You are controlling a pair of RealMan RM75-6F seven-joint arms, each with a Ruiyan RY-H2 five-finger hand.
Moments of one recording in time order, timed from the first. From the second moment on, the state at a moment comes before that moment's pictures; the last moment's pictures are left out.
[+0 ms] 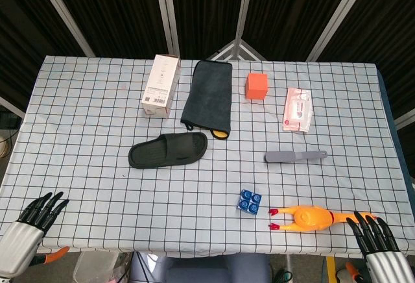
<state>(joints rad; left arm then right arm) 0.04 -1.18 0.18 -1.44 1.91 1.67 0.07 -0.22 -1.05 -0.16 -1.69 -1.90 1.70 -0.18</state>
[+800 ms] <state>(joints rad) -0.05 -1.24 0.09 -1.47 1.89 1.58 0.15 0.04 -1.09 0.02 -1.84 -1.74 1.34 -0.33</state>
